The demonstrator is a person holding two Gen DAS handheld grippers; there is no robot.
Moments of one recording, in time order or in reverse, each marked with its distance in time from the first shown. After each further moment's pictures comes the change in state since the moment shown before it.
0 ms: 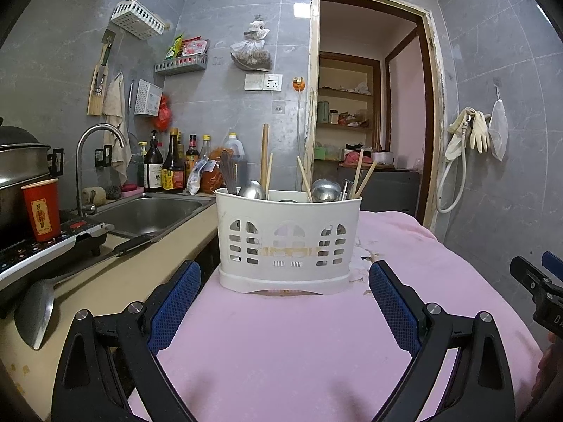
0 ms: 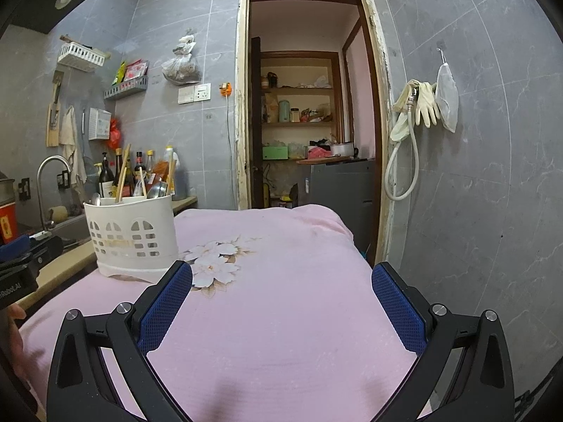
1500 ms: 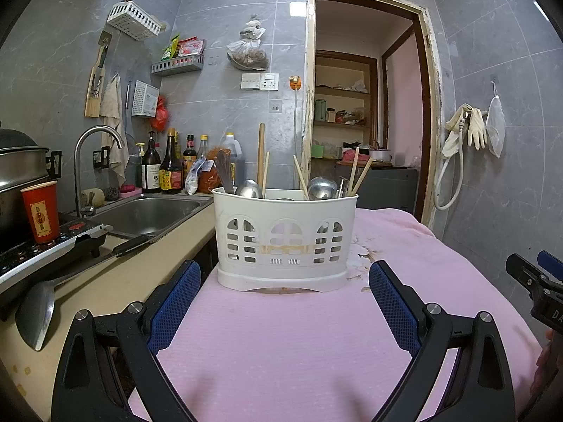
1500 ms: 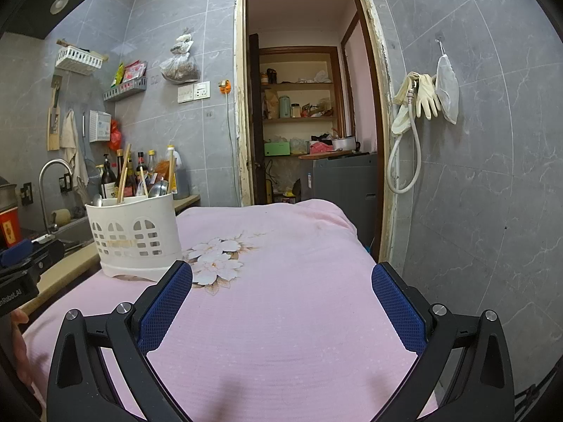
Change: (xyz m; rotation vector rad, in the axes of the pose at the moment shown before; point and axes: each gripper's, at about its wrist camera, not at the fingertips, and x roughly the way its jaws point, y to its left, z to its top) left arm 0.000 0.000 0.000 0.008 0.005 -0.007; right arm -0.002 0.002 -0.002 0.013 0.009 0.008
